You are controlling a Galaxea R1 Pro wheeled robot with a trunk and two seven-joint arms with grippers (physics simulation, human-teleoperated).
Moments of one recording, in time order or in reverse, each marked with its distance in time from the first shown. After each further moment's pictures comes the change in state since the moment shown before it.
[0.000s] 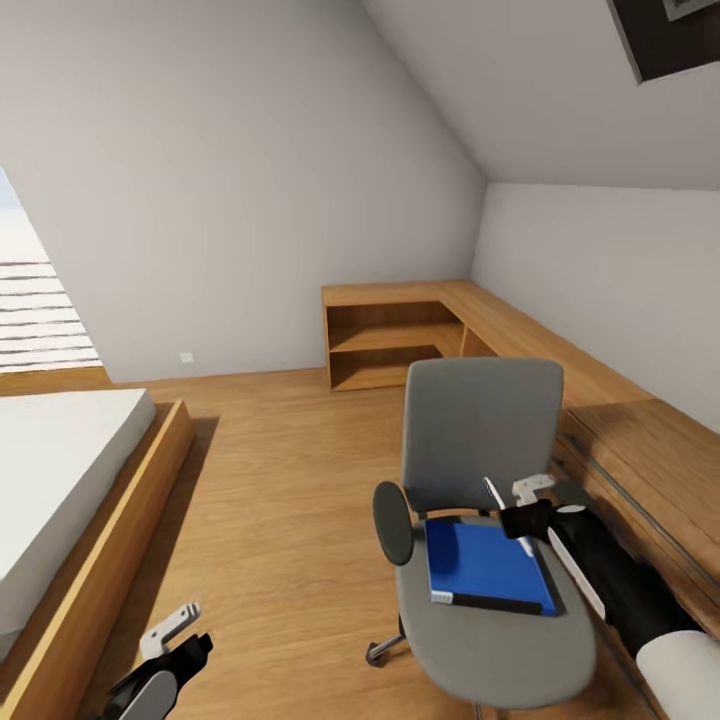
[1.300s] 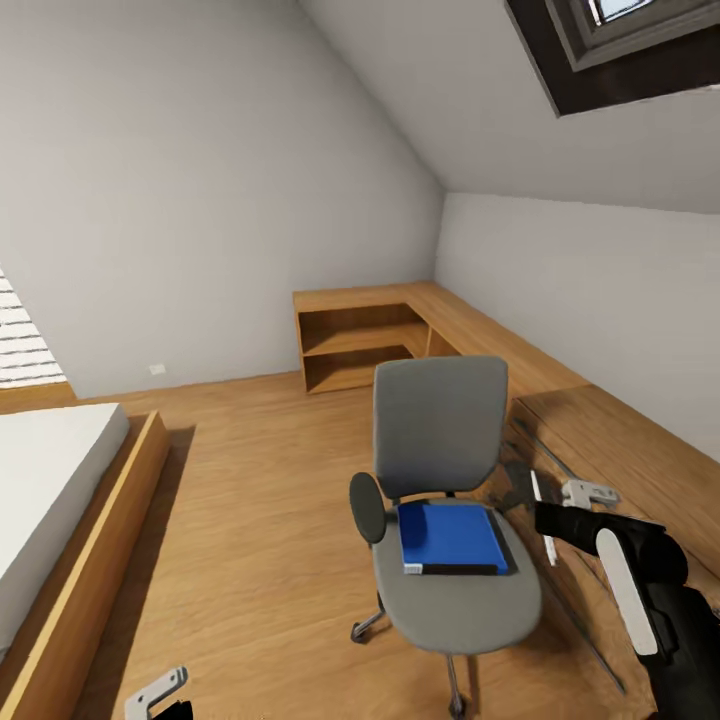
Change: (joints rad) left arm 0.000 -0.058 -0.015 0.409 -0.244 -0.190 -0.208; right arm 0.204 0.131 -0.390 -0.514 -0.145 0.343 -0.198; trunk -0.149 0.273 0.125
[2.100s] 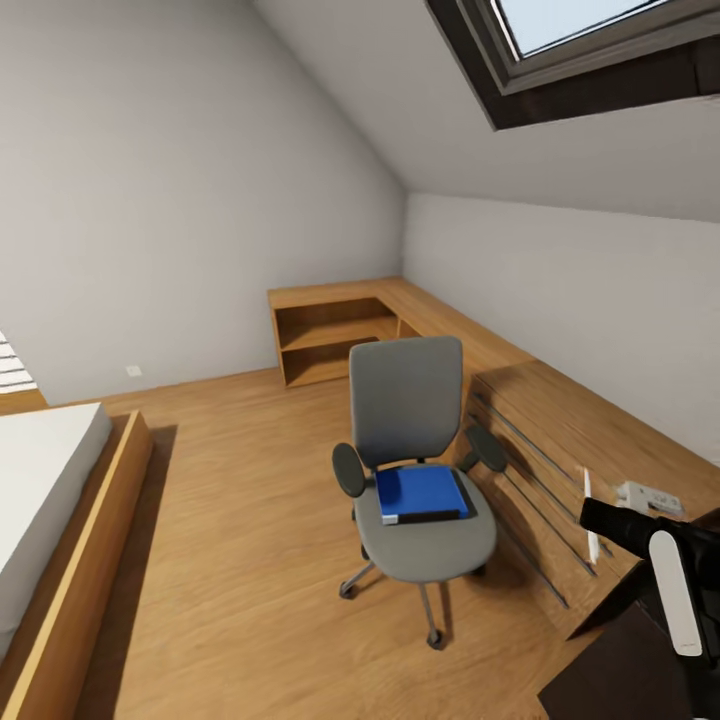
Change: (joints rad) left arm 0.000 -0.023 0.001 0.421 0.000 -0.188 -0.321; right arm 0.000 -0.003 -0.206 -0.031 0.003 0.001 0.000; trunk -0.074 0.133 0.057
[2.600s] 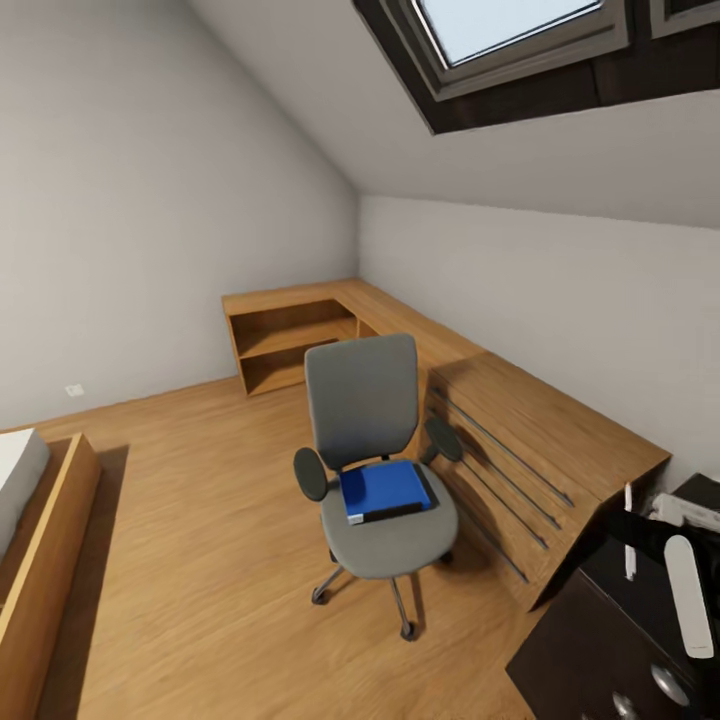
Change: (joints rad) left arm 0.000 -0.006 0.000 0.007 0.000 -0.039 -0.001; right arm 0.000 -0.001 -0.062 0.015 0.020 -0.004 -0.150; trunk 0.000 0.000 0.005
